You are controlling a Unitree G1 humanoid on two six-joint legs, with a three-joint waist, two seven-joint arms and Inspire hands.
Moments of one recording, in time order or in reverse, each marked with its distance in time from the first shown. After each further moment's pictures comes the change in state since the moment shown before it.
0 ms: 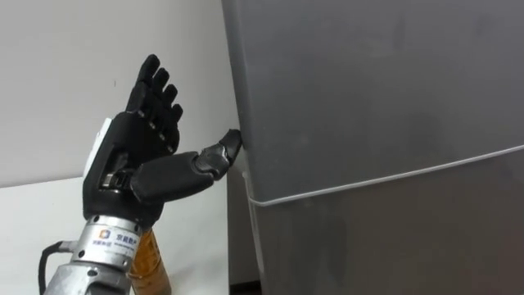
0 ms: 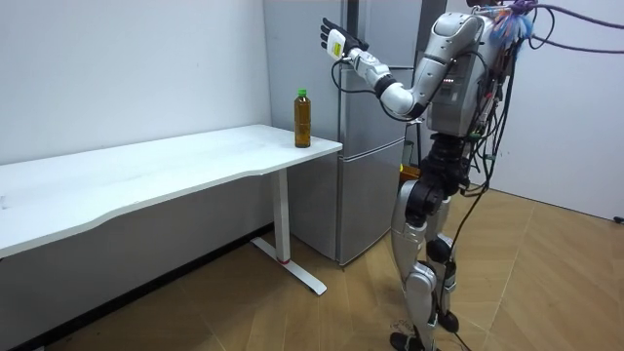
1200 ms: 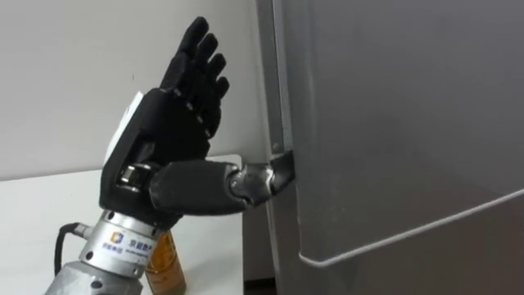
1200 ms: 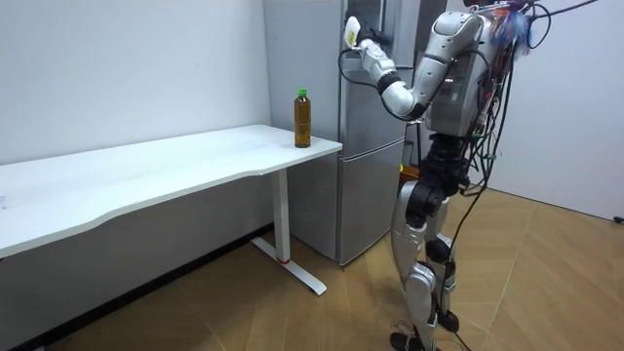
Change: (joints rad) left arm 0.000 0.000 -0.070 -0.157 -0.002 0.019 -0.184; right arm 0.003 -0.023 0.036 -0.007 -0.028 -0.010 0.047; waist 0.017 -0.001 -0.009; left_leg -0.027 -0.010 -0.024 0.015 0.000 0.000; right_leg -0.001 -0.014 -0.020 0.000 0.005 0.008
